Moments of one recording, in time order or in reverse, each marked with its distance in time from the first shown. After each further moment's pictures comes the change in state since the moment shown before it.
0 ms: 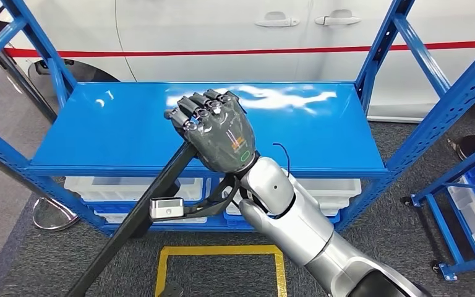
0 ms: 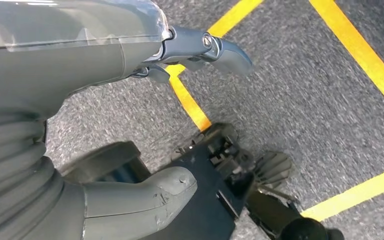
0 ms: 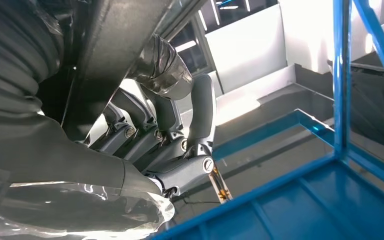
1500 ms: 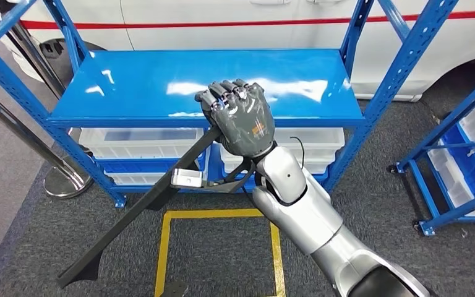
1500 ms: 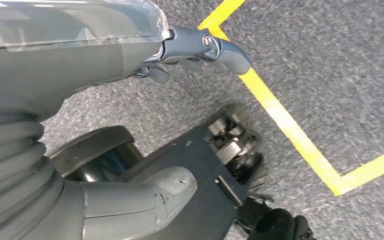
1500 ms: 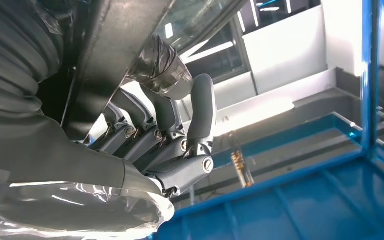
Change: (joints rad) left arm -0.018 -0.022 0.000 0.000 -0.033 -0.017 0.013; right arm -0.007 -0.022 -0.093 0.072 0.025 -0.019 0.032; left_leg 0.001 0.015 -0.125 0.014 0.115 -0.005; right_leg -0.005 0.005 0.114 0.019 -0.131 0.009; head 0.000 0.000
